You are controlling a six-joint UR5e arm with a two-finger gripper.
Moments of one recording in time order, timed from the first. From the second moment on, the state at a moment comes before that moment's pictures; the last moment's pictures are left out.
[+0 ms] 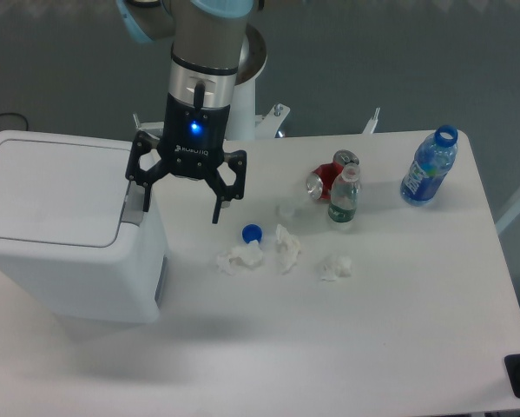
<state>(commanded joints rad) 2.36 -1.60 -1.71 -0.94 1.19 0.31</state>
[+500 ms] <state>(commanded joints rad) 2.35 -1.60 -1.72 -0.95 1.19 0.31</state>
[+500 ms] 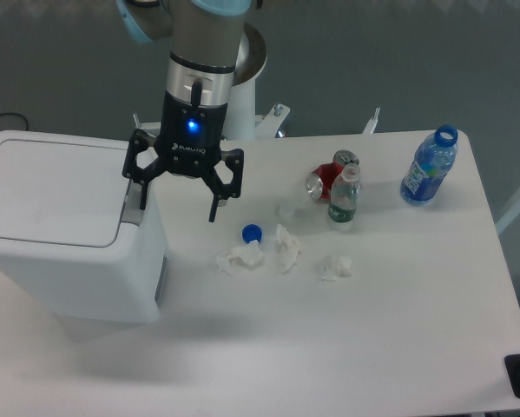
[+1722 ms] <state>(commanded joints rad) 2.39 -1.60 -1.68 -0.94 1.19 0.41</state>
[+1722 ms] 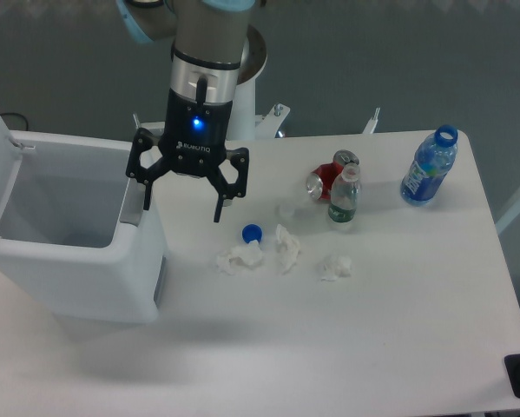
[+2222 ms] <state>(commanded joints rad) 2.43 -1.62 -1.69 -0.95 1.34 0.78</state>
